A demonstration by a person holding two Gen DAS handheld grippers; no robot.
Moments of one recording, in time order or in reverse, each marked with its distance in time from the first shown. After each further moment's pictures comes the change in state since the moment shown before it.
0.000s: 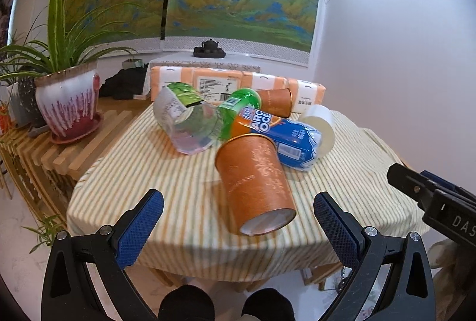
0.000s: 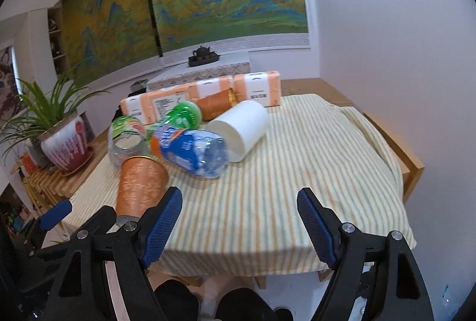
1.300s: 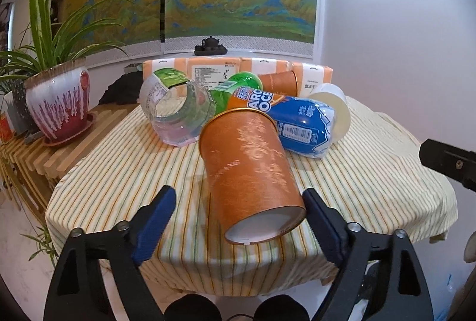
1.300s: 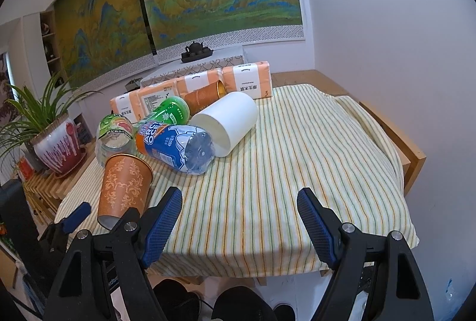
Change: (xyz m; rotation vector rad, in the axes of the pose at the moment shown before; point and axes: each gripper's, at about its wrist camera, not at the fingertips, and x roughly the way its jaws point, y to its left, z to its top) left arm 0.049 -0.011 -0.021 0.064 0.009 0.052; right arm 0.015 -0.015 -0.004 0.031 0.030 -0.001
